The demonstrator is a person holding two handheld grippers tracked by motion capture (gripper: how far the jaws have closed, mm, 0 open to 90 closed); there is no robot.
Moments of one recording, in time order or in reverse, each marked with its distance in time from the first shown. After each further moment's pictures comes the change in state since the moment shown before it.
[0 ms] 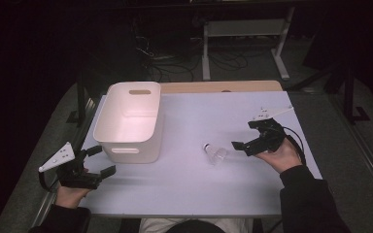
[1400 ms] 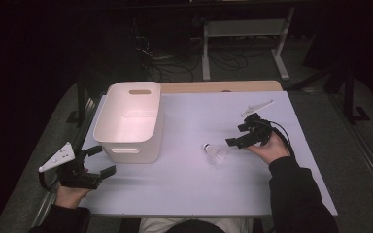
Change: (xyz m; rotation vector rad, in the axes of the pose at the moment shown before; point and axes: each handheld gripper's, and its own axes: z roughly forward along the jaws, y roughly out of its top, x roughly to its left) left arm 0.000 0.000 0.000 0.000 -0.003 0.003; right arm -0.026 0.001 0.048 0.152 0.045 0.056
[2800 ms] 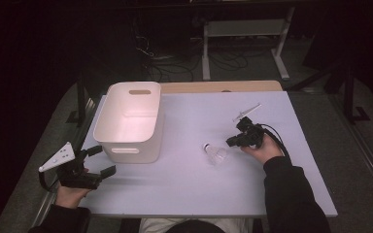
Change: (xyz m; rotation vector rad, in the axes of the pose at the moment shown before) left arm 0.000 0.000 0.000 0.001 -0.003 -0.001; right arm -0.006 -0.005 0.034 0.144 0.033 0.009
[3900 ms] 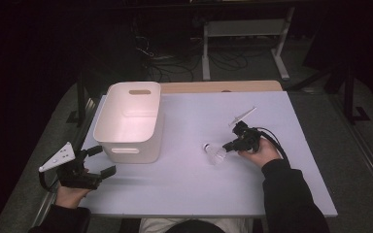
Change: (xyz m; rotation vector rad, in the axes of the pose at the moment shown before) left arm 0.000 0.000 0.000 0.001 -0.002 0.000; right arm 0.012 -0.001 0.008 0.038 0.080 -0.030
